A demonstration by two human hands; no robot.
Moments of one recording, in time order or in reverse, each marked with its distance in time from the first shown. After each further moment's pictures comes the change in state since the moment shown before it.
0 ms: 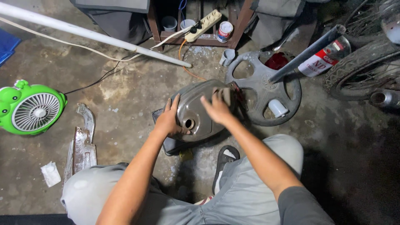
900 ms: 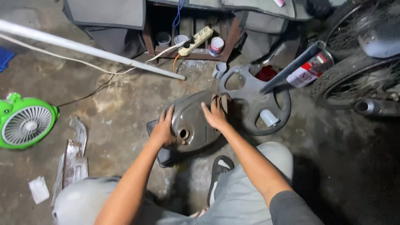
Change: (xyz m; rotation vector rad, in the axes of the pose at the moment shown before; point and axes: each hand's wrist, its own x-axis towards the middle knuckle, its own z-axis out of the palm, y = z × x) left_hand -0.012 0.018 -0.006 0.006 0.016 0.005; right_hand 0.091 0.102 0.036 0.104 0.117 -0.041
